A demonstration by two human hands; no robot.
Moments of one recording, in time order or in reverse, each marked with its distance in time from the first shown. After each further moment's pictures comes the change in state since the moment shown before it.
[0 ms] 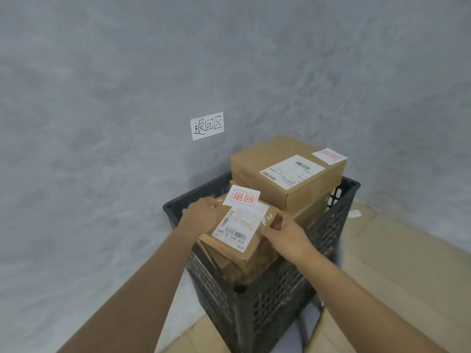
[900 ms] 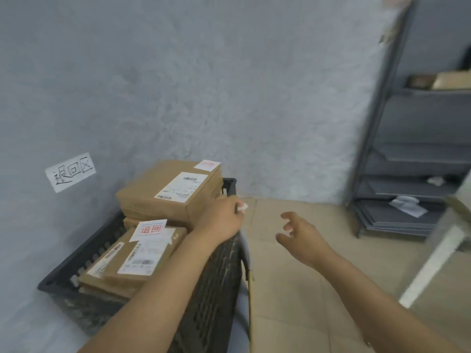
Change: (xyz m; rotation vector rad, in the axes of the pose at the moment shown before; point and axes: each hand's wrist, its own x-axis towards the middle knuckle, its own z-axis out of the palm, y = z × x) left_hand -0.094 0.153 0.041 -0.045 -0.246 0.926; right_hand -0.153 0.038 -0.103 -0.400 0.574 0.235
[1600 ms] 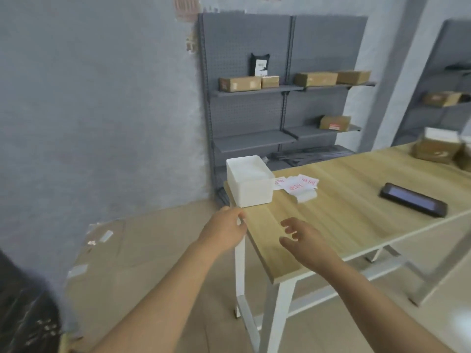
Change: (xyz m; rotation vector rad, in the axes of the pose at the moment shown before) left_hand 0.010 0.429 0.291 -0.100 -0.363 0.464; right_hand -0.185 0.348 -0.308 -0.028 0.389 0.405
